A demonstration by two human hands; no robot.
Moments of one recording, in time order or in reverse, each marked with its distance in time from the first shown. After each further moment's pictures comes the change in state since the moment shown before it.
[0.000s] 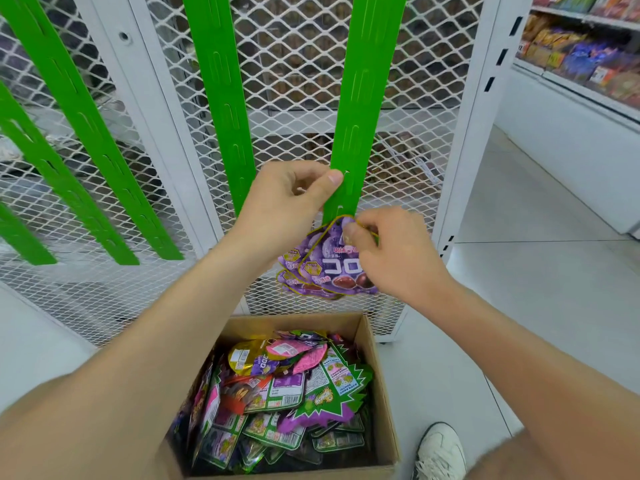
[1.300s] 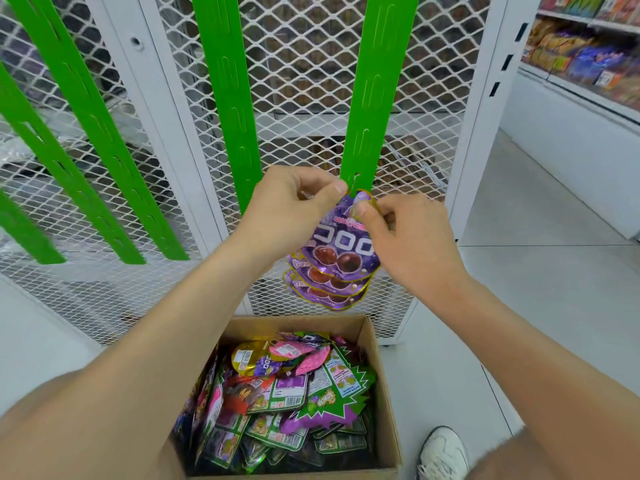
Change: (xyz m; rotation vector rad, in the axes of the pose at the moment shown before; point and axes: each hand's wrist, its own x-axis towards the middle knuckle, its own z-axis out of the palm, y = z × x) left_hand 0.003 -0.007 -0.005 0.088 0.024 0.032; right_hand 0.009 0.005 -0.006 -0.040 0.176 -0.012
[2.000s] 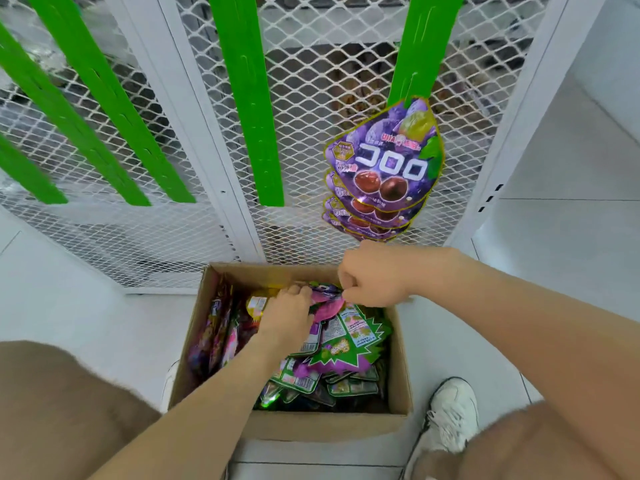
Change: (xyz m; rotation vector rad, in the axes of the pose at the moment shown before) left_hand -0.143 -0.237 0.079 0.961 -0.502 -0.328; right_hand -0.039 0.020 0.082 -0.369 -1.190 -0.327
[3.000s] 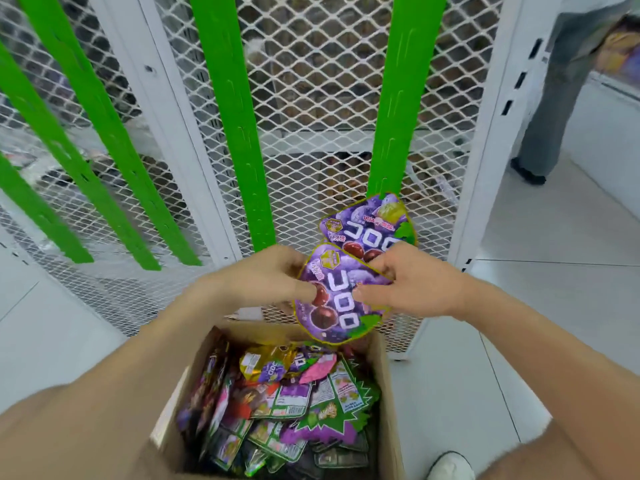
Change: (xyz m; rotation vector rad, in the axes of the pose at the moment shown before) left_hand -0.016 0.030 -0.246 -0.749 -0.179 0.202; right_hand -0.057 0.060 -0.054 0.693 0.410 -0.060
